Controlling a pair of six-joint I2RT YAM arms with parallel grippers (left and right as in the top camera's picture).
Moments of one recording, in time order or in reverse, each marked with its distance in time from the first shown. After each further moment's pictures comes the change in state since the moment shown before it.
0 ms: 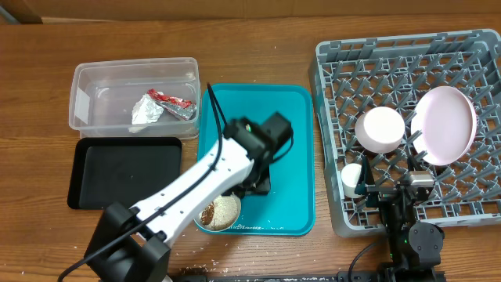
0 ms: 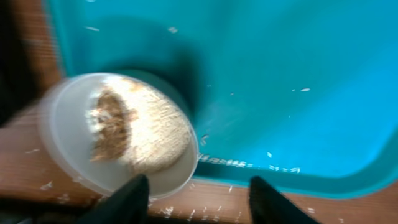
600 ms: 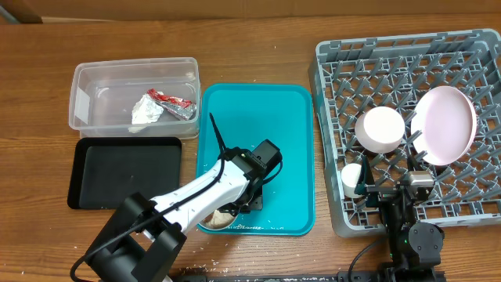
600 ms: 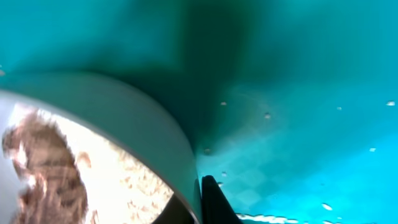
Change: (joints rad) left arm -0.003 0.002 -0.303 0.314 0.008 0.062; right arm 0.000 0.000 0.000 0.000 0.000 0.000
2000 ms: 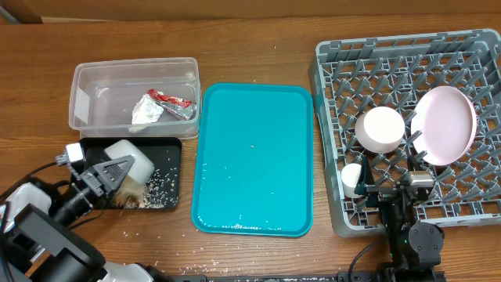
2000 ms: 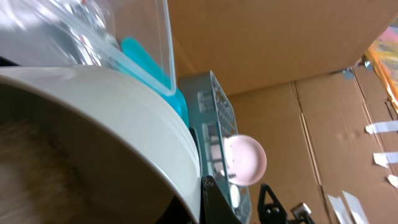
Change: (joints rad) left arm 1.620 -0.023 -0.123 -0.314 1.426 1.561; right arm 0.000 0.000 0.000 -0.001 0.000 -0.002
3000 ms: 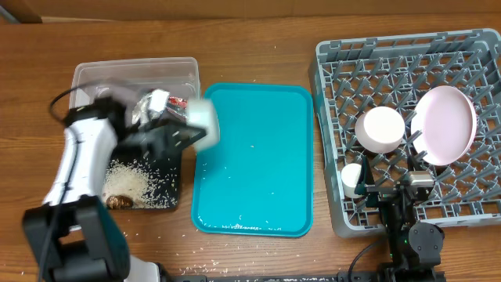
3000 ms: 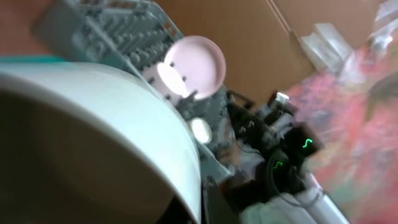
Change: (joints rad) left arm -0.710 -0.011 0.337 0.050 0.042 0.017; right arm 0.000 -0.001 0.000 -0.001 0.000 0.000
